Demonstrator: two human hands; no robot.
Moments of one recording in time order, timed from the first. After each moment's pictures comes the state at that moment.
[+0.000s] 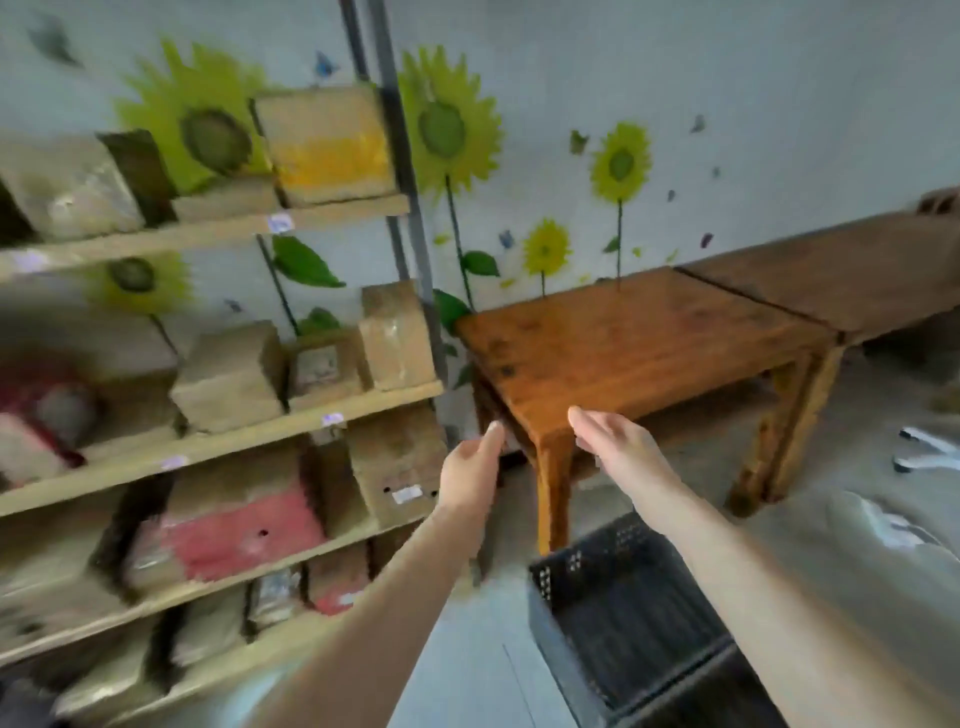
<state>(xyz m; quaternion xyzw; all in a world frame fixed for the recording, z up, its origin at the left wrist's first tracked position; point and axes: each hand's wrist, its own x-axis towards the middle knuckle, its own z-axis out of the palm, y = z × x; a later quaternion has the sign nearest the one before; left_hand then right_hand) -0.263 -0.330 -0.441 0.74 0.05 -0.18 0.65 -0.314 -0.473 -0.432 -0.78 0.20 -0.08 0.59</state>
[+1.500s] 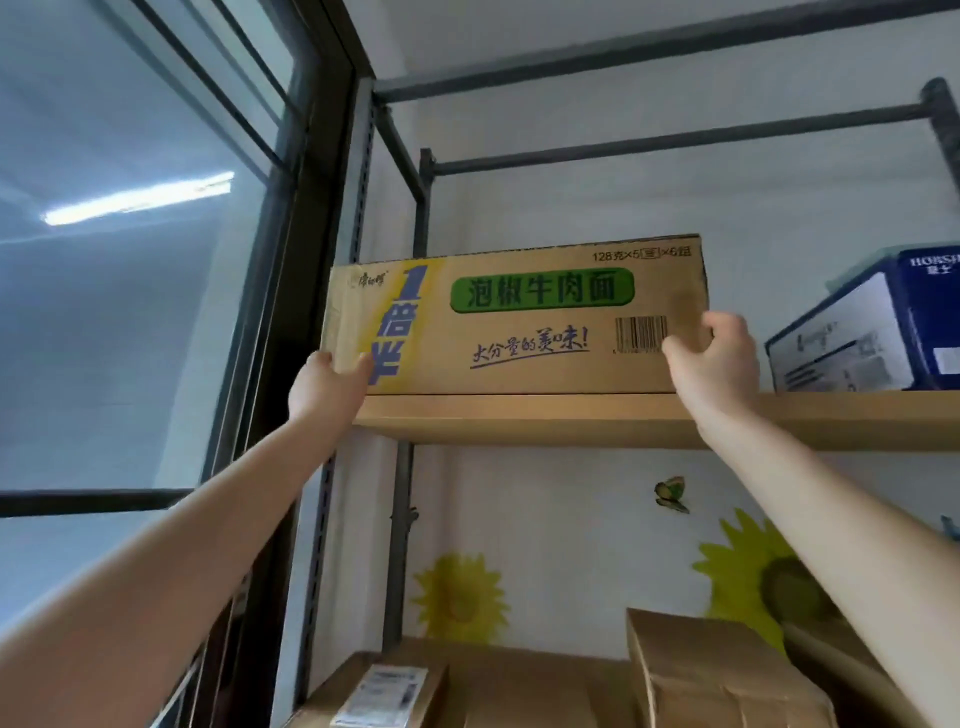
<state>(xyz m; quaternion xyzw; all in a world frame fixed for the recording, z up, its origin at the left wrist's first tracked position) 0.049 0.485 0.038 0.69 0.05 0.55 0.47 0.089 0.193 0.050 -0.63 -0.11 -0.56 0.53</state>
